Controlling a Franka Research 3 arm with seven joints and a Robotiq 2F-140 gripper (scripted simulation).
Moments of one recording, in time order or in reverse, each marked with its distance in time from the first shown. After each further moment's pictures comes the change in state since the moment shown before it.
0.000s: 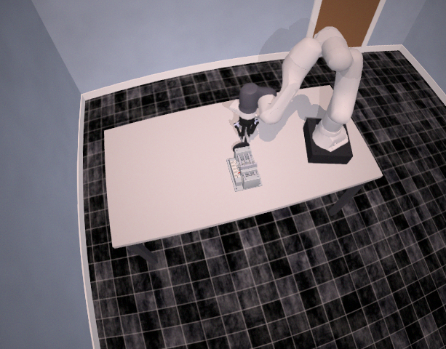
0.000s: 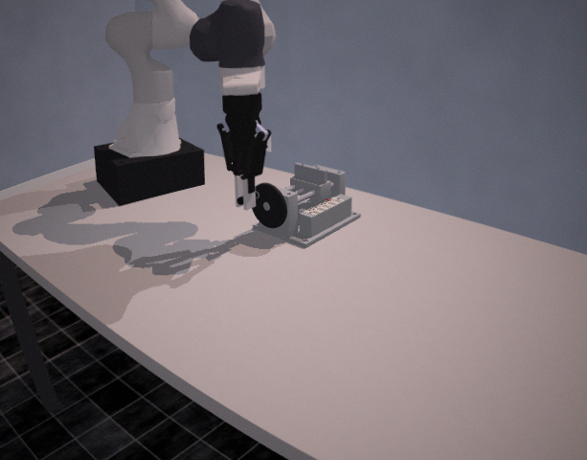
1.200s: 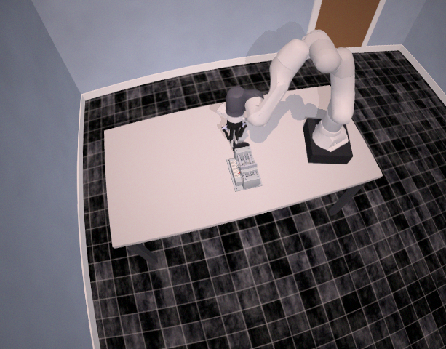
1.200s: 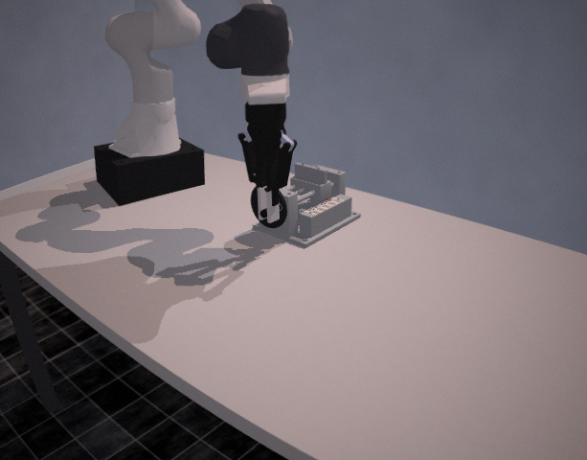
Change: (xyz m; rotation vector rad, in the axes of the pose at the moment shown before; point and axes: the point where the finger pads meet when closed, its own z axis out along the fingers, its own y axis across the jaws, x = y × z) arm -0.001 -0.063 0.010 0.006 -0.004 -0.019
